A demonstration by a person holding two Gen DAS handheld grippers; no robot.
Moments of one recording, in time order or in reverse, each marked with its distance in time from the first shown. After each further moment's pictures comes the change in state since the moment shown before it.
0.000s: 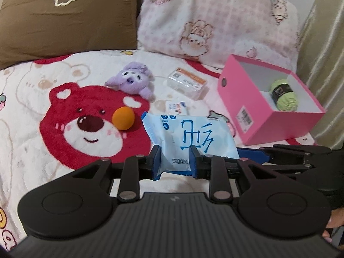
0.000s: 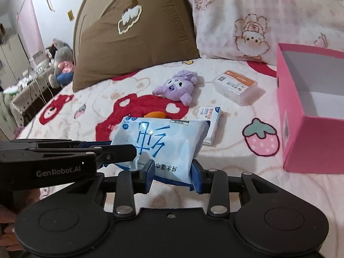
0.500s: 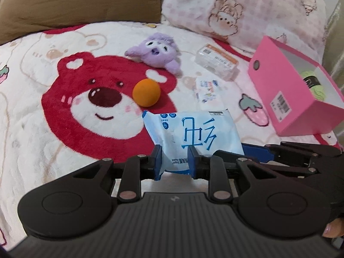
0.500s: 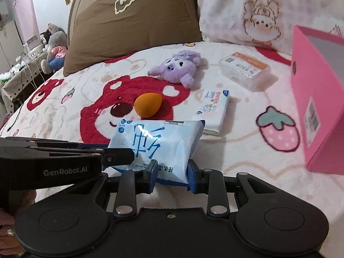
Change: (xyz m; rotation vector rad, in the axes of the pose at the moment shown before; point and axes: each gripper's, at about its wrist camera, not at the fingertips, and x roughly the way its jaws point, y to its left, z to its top) left arm 0.051 0.037 -0.018 -0.073 0.077 0.064; right arm 0.060 0.006 -0.012 -0.057 0.054 -0.041
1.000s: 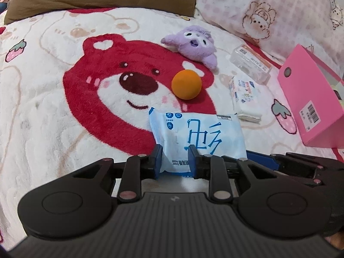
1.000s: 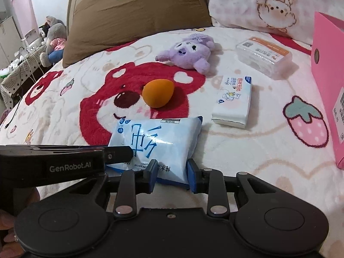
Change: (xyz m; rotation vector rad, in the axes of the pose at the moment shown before) left arm 0.021 0.044 -0.009 -0.116 0.009 0.061; right arm 0.039 0.019 0.000 0.002 0.049 0.030
